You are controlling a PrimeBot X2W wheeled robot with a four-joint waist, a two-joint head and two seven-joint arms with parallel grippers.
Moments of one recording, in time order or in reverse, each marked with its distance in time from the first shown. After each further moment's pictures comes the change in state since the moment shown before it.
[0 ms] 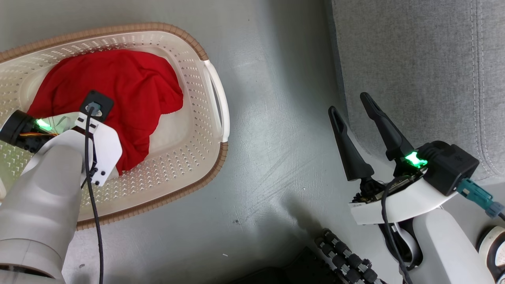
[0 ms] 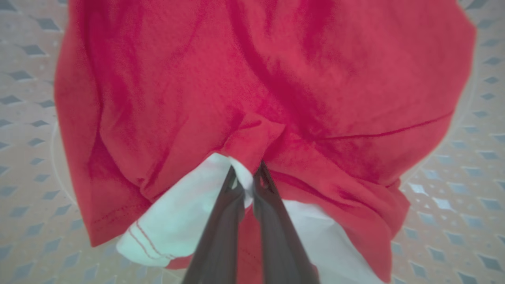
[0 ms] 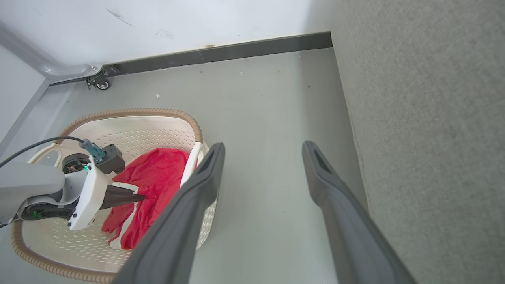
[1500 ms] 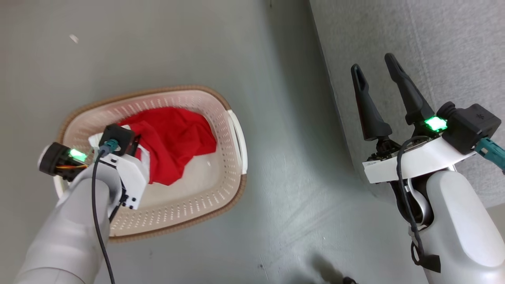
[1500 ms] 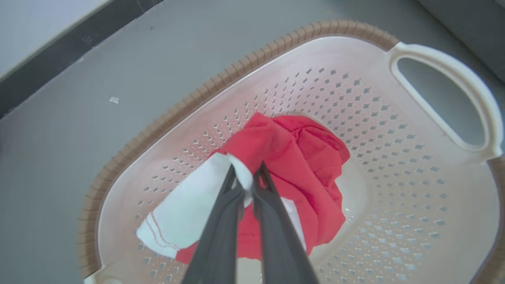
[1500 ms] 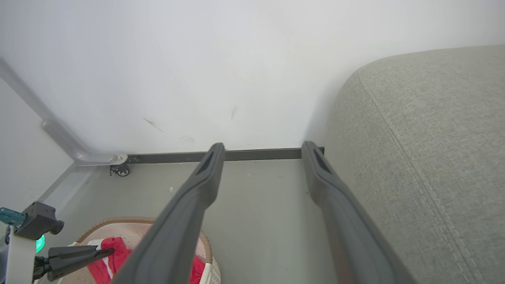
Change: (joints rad) left arm 0.143 -0.060 0.043 -0.042 -0.104 -0.009 -0.287; right arm -0.158 -0.007 -0.066 0.122 0.011 0.000 0.000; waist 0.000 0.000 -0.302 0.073
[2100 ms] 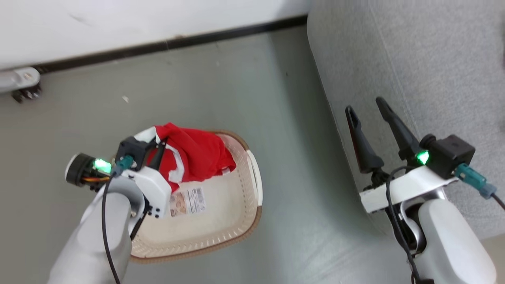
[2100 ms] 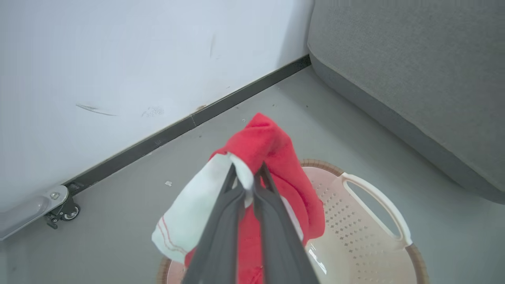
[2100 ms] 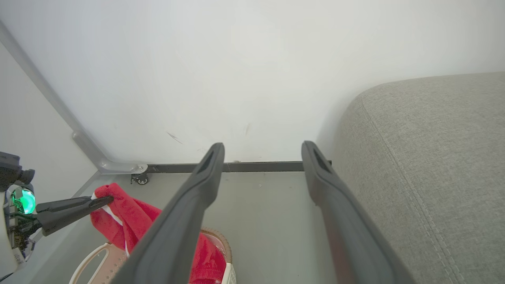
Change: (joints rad) left arm 0.182 -0.029 0.052 -0.316 -0.070 0.001 -0.006; right arm 0.092 -0.002 0.005 0.082 -0.026 0.000 0.000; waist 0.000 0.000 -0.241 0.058
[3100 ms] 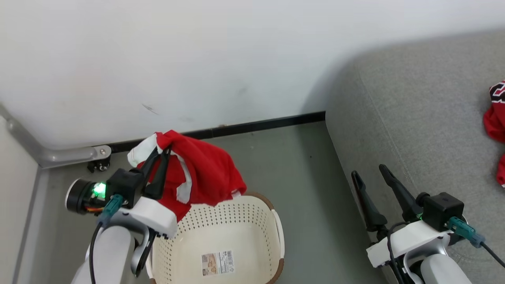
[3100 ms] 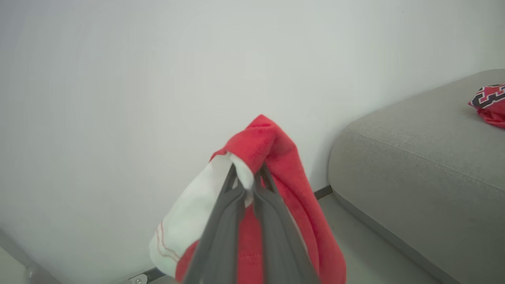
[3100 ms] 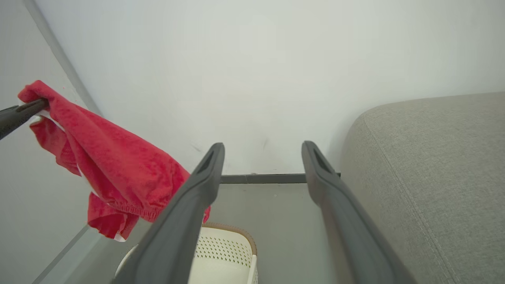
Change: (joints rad) left arm 0.311 0.000 0.100 -0.517 -0.036 0.053 0.000; right arm 0.223 0.000 -0.029 0.045 -0.019 0.000 0.000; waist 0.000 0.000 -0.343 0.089
